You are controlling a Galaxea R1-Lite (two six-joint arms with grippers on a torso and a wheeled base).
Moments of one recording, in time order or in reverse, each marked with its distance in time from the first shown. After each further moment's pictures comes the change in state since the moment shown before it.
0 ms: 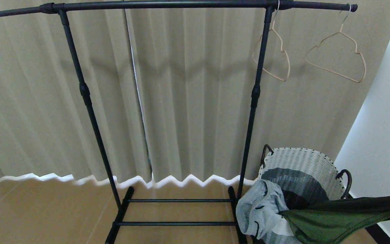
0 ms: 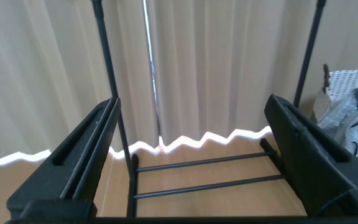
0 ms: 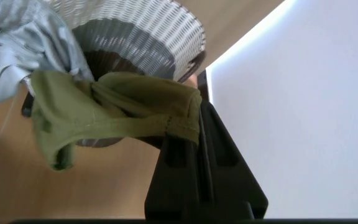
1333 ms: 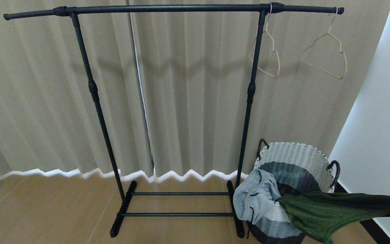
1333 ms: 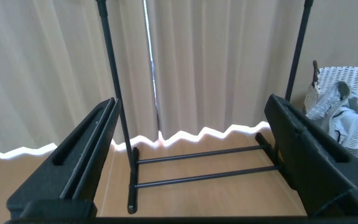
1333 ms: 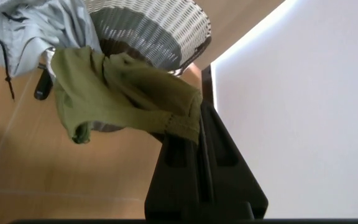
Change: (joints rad) left arm 0.000 0.000 0.000 0.000 0.000 -0.001; right arm 0.033 0.007 0.001 0.003 -0.001 -0.002
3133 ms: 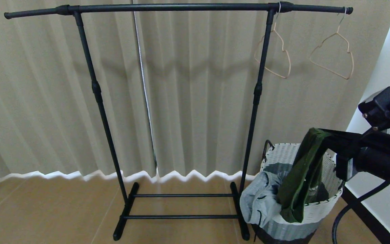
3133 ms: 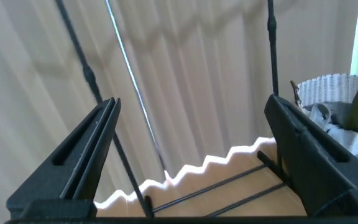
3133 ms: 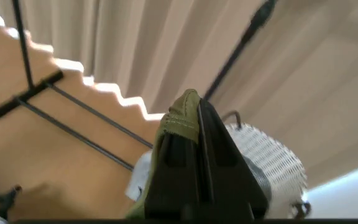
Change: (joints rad) left arm -0.077 0.413 -0.429 -0.050 -0.118 0.158; right arm 0.541 0.297 -0.485 -0.006 0.016 0.246
